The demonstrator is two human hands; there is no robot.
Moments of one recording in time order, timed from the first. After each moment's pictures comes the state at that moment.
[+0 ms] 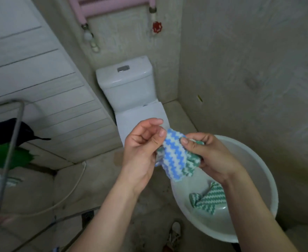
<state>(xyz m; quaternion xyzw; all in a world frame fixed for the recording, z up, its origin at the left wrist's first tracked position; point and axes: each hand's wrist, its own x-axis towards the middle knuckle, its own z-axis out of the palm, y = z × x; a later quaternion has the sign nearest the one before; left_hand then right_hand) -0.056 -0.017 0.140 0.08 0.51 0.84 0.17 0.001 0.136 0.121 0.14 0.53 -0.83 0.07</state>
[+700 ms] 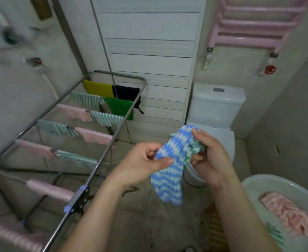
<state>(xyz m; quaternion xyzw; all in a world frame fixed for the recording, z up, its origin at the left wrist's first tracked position) 0.059 -0.284 0.187 0.06 0.73 0.67 0.09 0.012 -0.111 0.186 0.08 0.42 -0.88 0.18</state>
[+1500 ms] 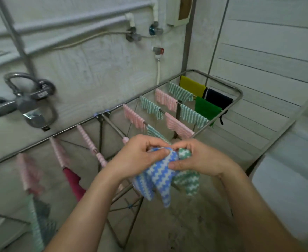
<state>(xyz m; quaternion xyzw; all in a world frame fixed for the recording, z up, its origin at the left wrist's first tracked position) 0.198 -0.435 0.222 -0.13 0.86 0.49 -0.11 0.058 -0.295 0.218 -0.50 0.69 -0.37 0.38</state>
